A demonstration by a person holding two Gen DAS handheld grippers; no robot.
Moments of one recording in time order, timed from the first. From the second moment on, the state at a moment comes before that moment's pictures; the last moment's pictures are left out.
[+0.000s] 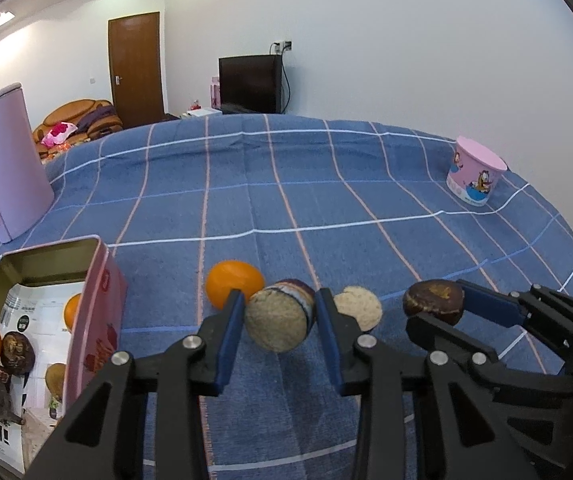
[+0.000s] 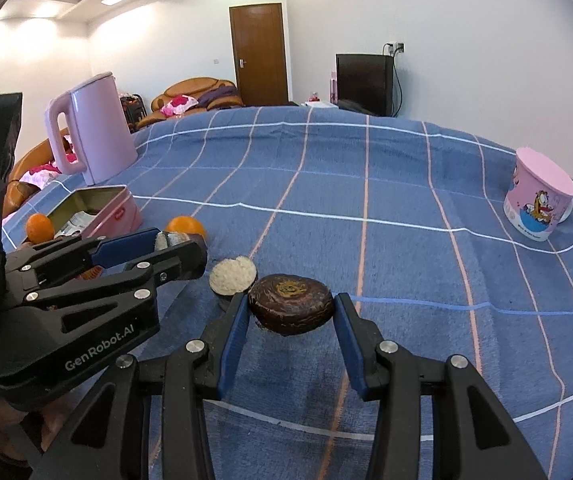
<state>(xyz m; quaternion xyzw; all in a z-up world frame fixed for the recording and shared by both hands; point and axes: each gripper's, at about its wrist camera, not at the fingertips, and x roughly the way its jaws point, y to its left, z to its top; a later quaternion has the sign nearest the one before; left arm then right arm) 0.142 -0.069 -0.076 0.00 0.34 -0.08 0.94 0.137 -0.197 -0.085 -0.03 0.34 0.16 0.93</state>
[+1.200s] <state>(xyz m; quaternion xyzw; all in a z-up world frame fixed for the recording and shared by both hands) 0.117 -0.075 -0.059 0.03 0.26 -0.05 0.96 0.113 -0.201 -0.069 -0.02 0.27 0.16 0.95</state>
